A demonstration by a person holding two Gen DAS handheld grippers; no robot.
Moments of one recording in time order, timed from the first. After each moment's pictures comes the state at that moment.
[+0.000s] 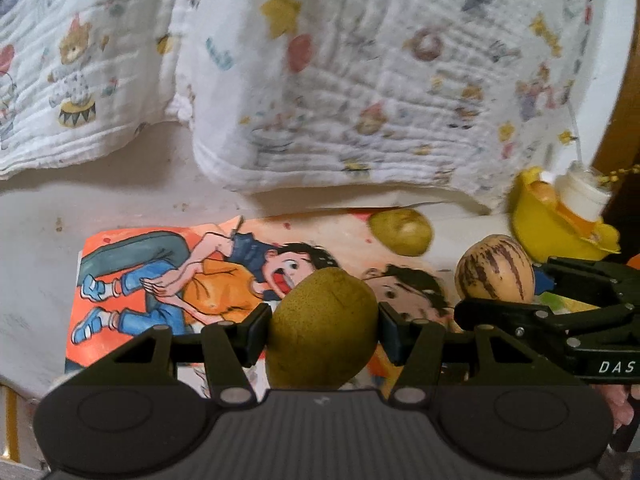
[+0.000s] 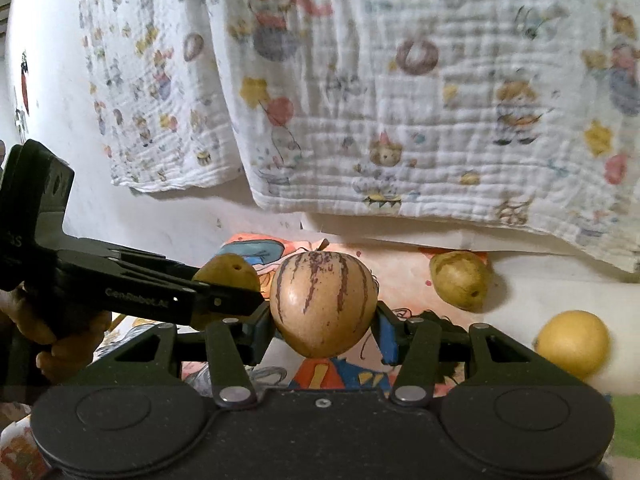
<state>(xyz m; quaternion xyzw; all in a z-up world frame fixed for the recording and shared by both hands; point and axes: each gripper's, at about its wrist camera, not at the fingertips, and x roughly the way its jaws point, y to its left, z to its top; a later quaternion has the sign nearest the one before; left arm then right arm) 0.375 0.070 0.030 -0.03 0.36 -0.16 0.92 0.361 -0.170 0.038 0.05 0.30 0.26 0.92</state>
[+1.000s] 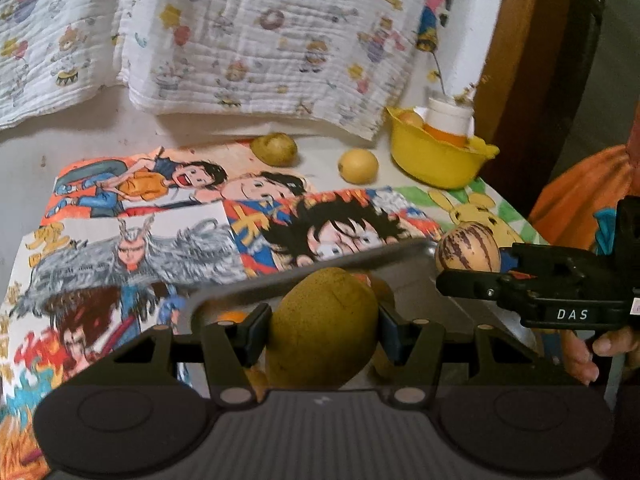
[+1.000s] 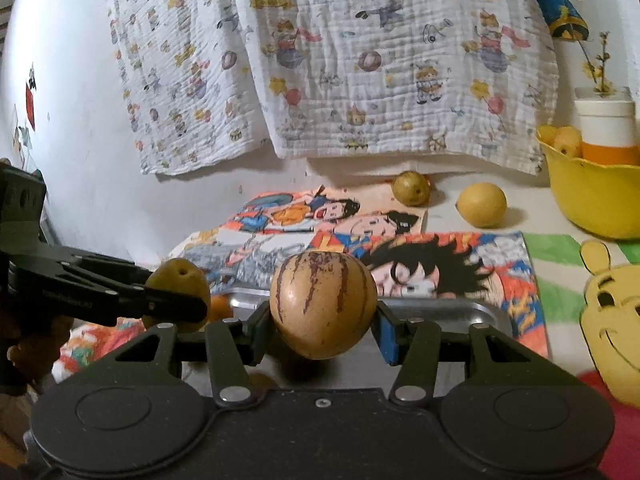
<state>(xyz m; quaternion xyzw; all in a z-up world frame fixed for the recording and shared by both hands) 0.182 0.020 0.018 -0.01 0.36 -0.22 0.91 0.166 -0.245 0.021 0.07 0.29 0.24 0.92</state>
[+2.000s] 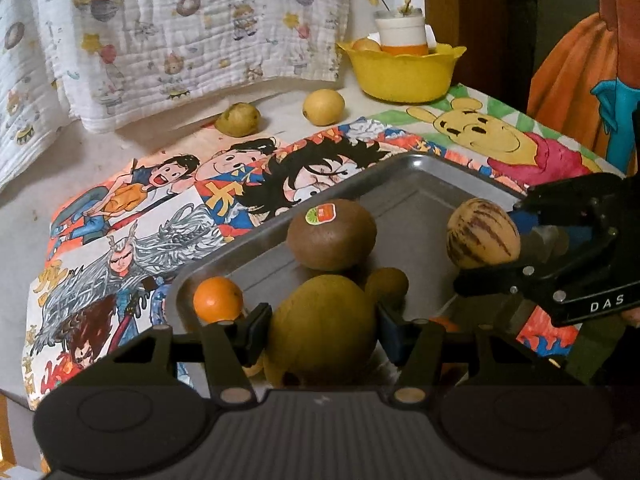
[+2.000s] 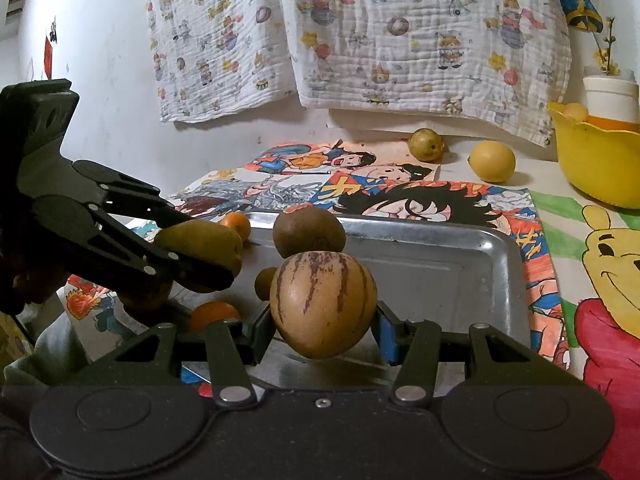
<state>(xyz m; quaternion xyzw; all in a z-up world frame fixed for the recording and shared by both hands) 0.160 -0.023 -0.006 0.16 0.37 -0.22 0.89 0.122 -0.240 -0.009 0.02 0.31 0.26 0.91</state>
